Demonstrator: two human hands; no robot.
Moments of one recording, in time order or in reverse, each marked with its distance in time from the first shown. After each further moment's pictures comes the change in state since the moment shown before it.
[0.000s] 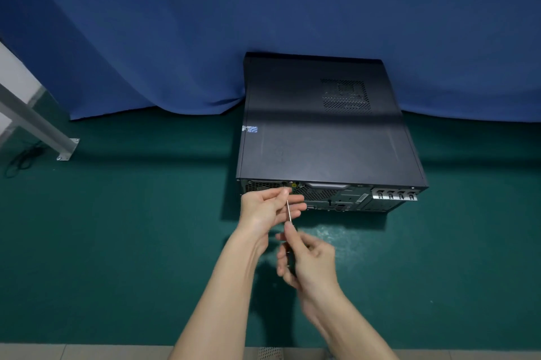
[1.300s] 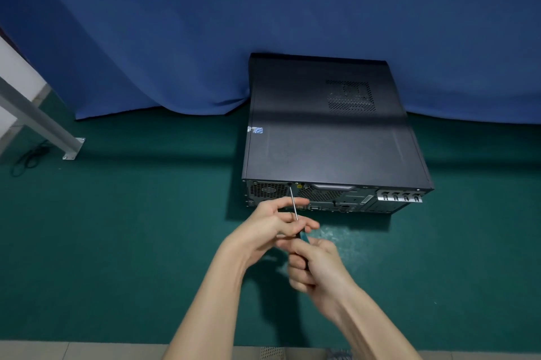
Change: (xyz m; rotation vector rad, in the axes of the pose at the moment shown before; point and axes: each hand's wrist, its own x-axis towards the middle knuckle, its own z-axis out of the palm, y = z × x) left_hand -0.013 0.006 -0.023 0.295 -0.404 -0.100; right_hand 0.000 -0.015 -0.006 -0.027 -0.208 0.239
